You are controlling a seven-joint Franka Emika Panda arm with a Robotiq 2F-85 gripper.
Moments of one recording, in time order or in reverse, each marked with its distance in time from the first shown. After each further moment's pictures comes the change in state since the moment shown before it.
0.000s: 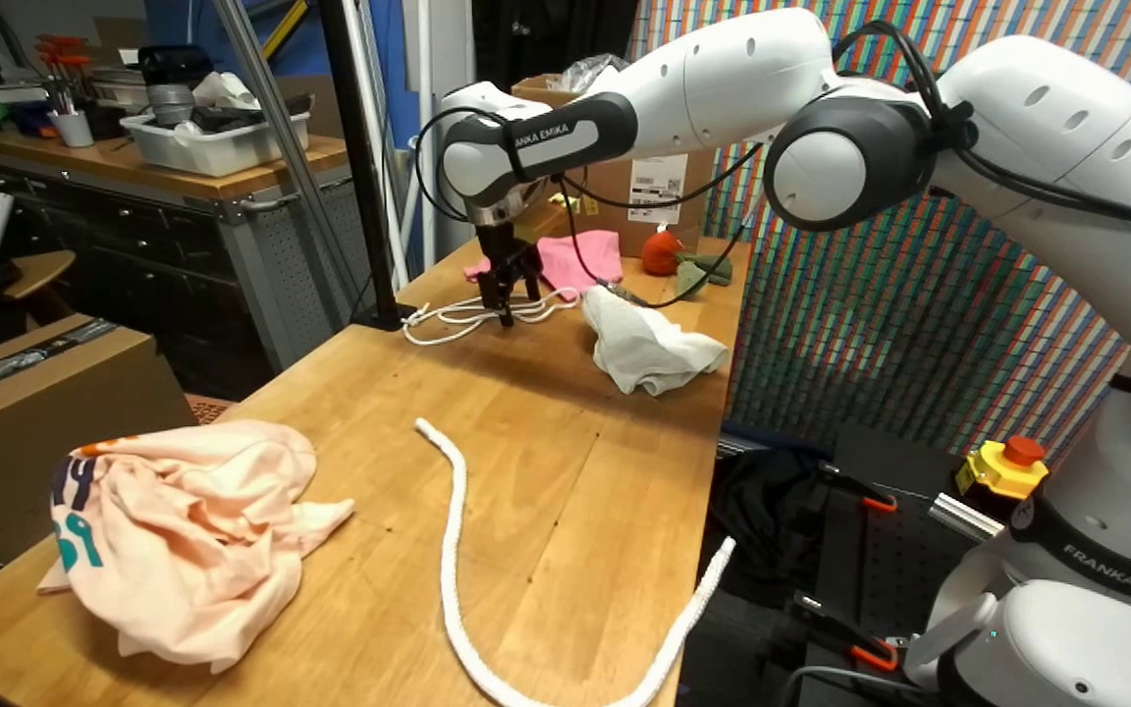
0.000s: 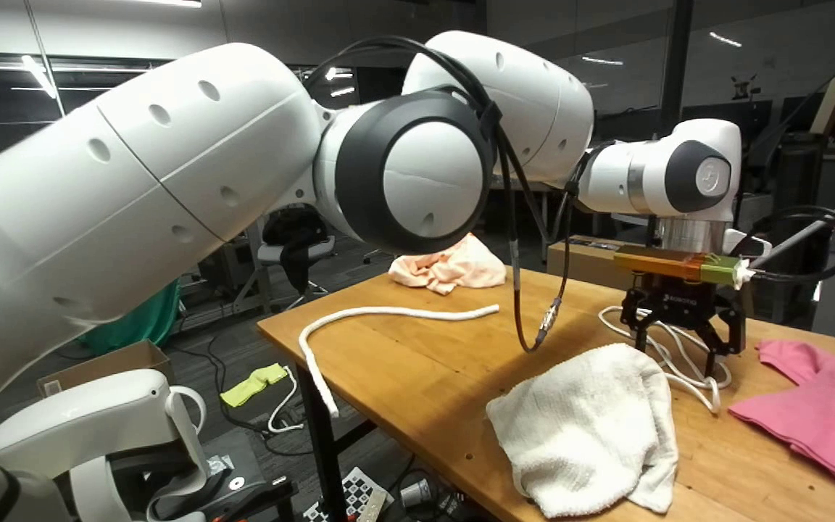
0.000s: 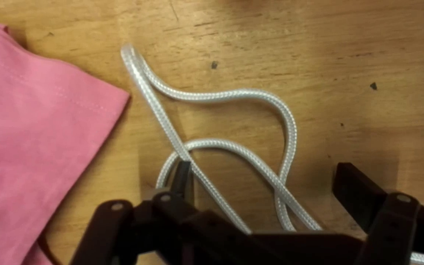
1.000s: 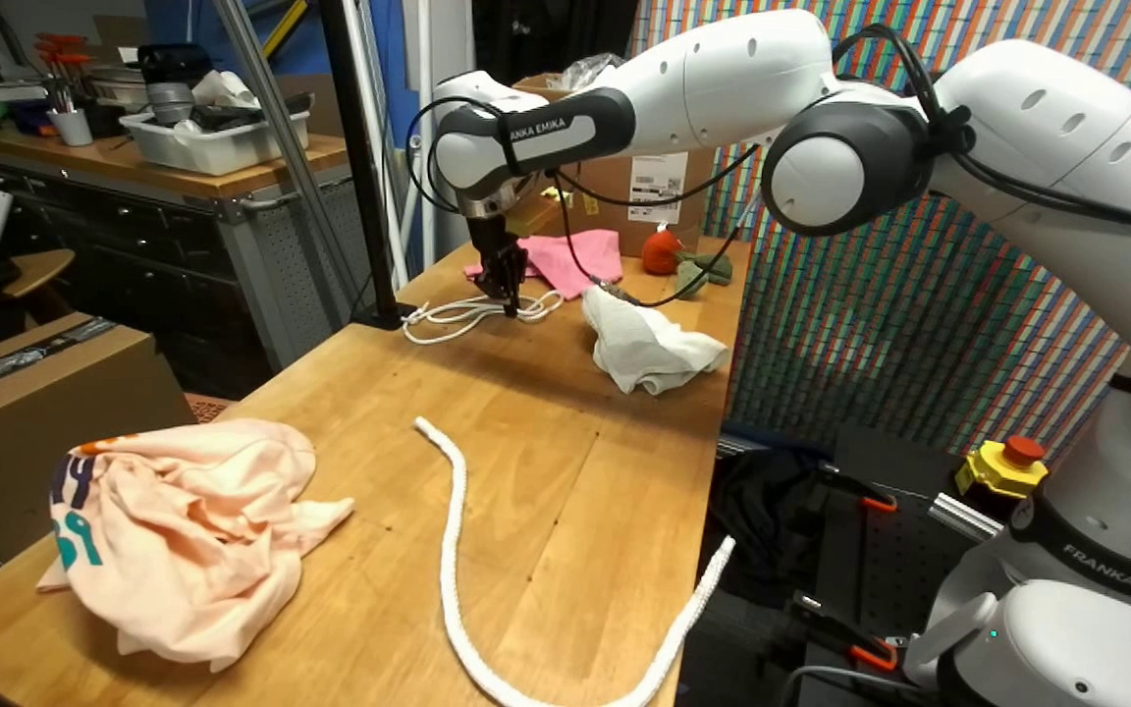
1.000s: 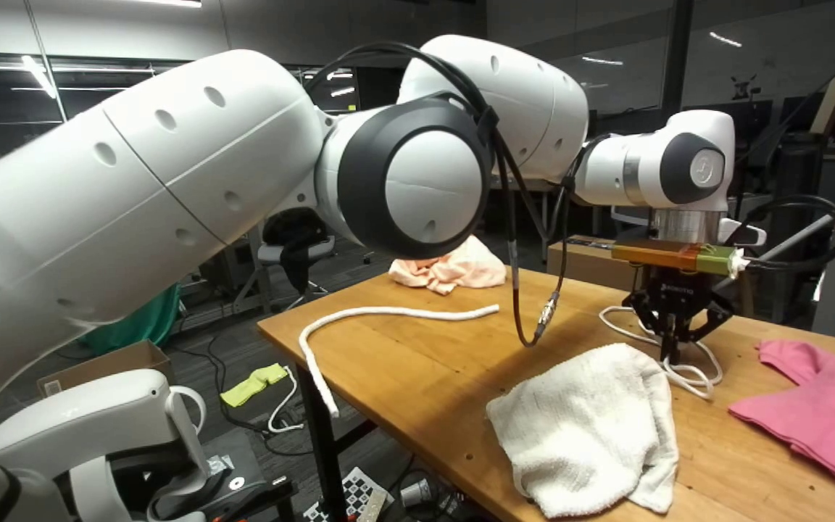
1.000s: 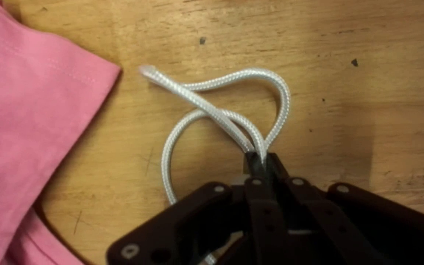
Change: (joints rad) arm 0.011 0.013 0.006 0.047 0.001 0.002 0.000
